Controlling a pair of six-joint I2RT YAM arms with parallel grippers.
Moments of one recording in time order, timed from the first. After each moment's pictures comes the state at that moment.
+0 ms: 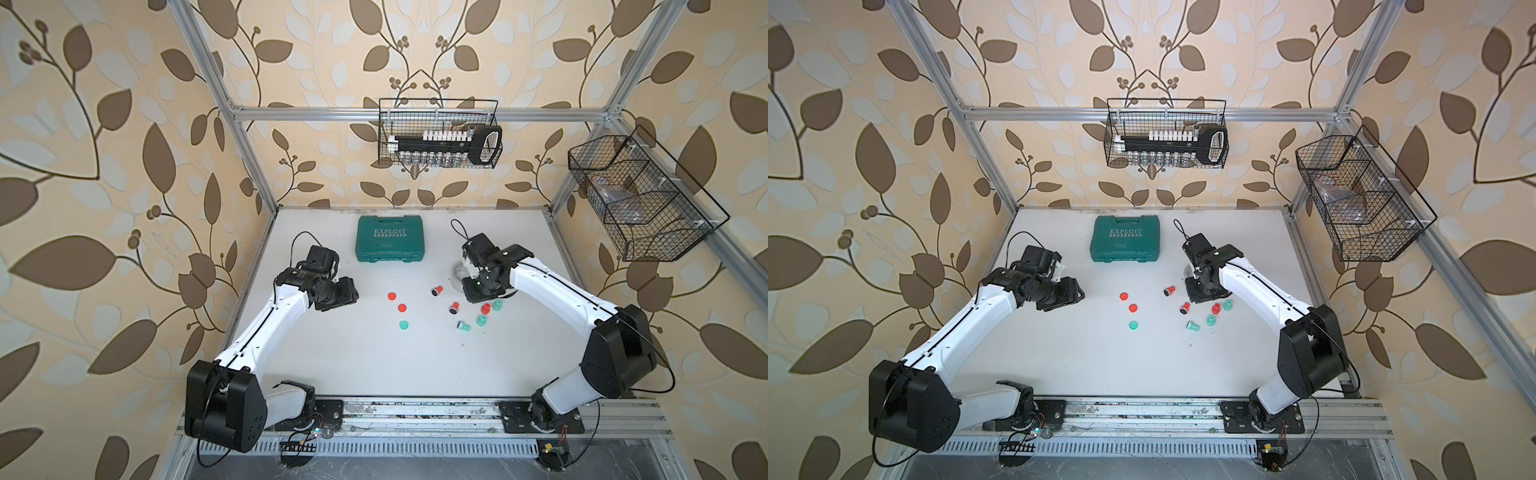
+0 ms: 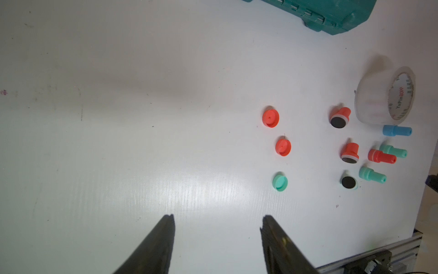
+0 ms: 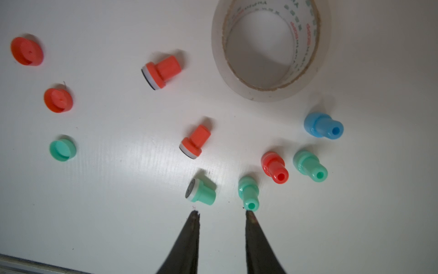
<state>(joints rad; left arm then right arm) -0.19 1.24 0.96 -0.84 0.24 -0.44 0.47 1.60 1.29 -1.03 0.08 0.28</state>
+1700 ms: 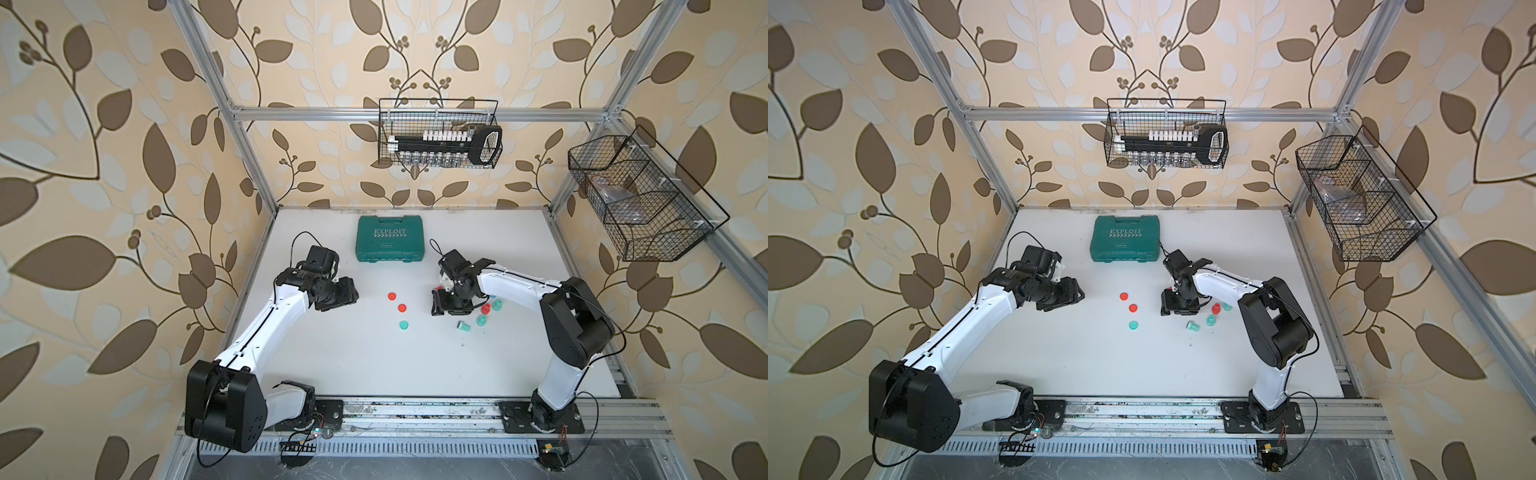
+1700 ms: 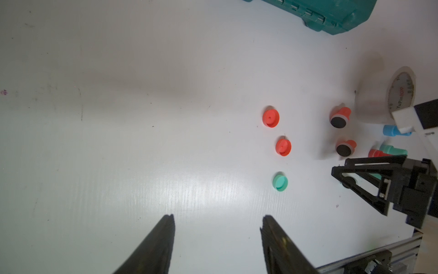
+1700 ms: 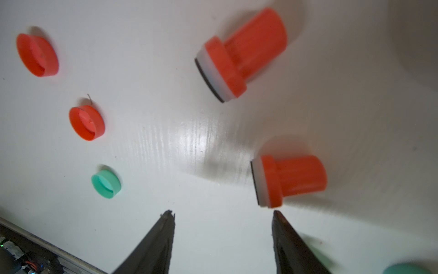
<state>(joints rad) -0.19 1.24 0.96 -0.84 0.24 -0.44 0.55 1.81 1.18 -0.76 -0.18 0.45</state>
